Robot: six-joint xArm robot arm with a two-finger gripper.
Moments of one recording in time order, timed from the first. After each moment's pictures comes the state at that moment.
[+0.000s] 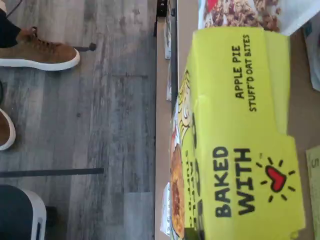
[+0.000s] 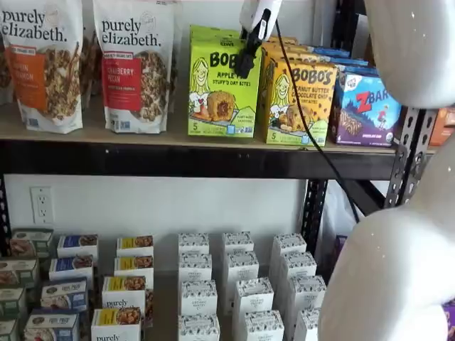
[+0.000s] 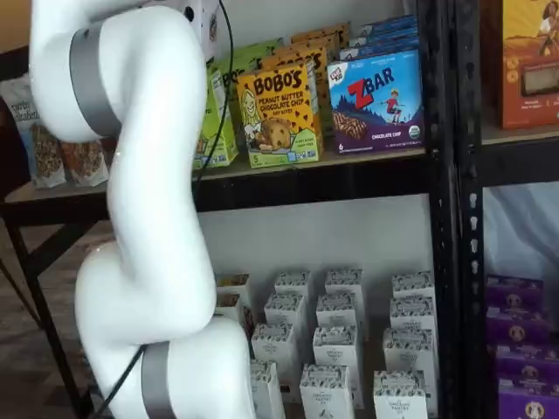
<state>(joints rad) 0.18 -0.13 -1.63 0.30 1.64 -1.34</state>
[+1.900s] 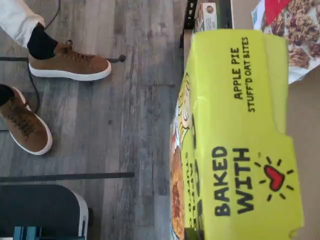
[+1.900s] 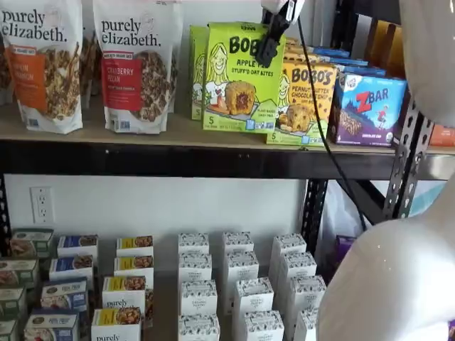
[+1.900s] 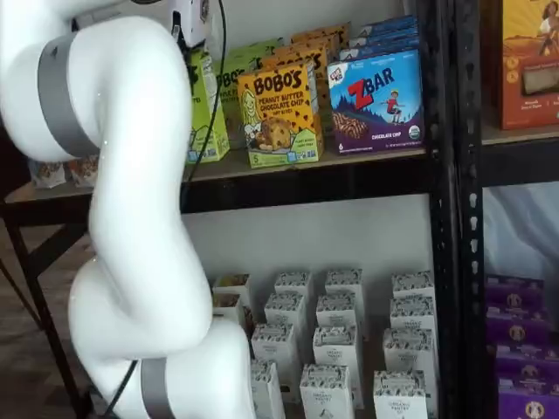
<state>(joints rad) 0.11 -0.30 -1.57 0.35 1.79 -1.36</state>
